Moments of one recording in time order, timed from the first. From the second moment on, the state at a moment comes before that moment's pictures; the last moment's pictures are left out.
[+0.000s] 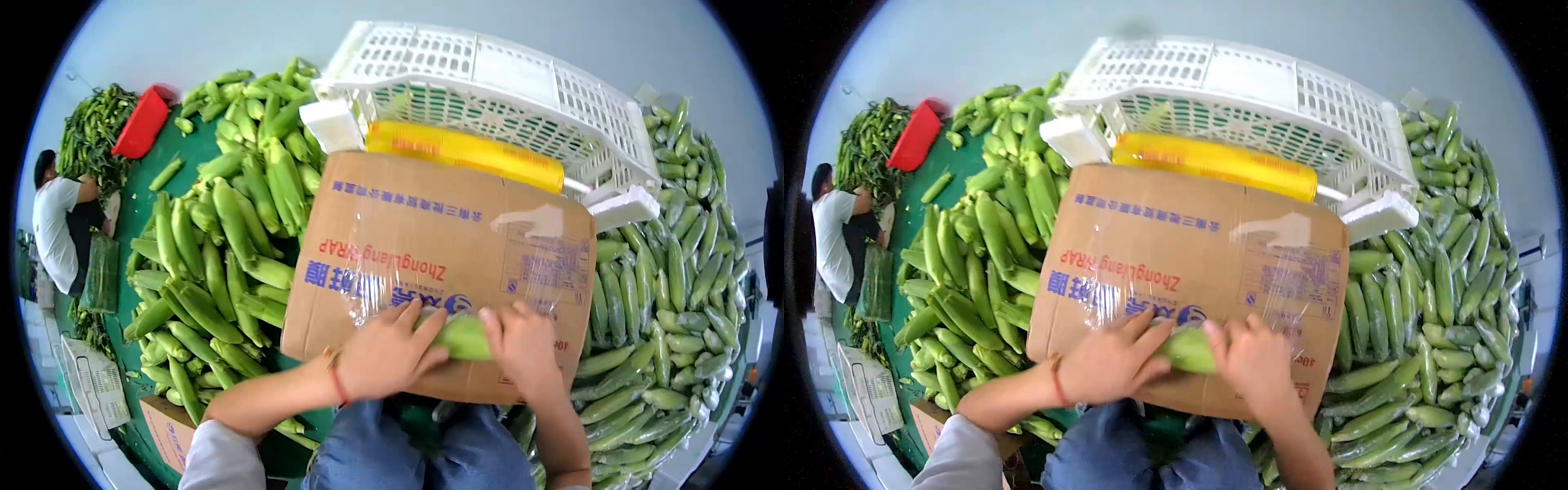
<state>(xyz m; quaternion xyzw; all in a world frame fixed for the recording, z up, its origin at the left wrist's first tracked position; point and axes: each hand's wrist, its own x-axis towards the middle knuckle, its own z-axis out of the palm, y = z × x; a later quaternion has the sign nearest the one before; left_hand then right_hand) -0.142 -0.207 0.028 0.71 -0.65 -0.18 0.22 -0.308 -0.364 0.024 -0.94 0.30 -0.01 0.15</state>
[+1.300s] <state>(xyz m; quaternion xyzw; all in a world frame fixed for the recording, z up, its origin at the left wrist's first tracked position) -0.142 -0.283 0.036 0.36 -0.19 -0.47 0.78 -0.324 -0.318 0.017 -0.02 0.08 0.12 0.99</state>
